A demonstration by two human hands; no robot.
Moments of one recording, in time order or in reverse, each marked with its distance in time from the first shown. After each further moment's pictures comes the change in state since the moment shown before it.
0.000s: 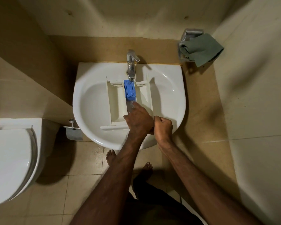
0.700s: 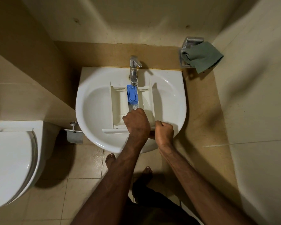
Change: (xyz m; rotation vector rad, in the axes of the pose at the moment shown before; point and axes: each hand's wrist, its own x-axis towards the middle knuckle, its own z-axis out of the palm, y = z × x) left_hand 0.005 -0.008 -0.009 0.276 0.106 0.017; right_hand -0.007 -0.001 0.005 0.032 0.044 0.037
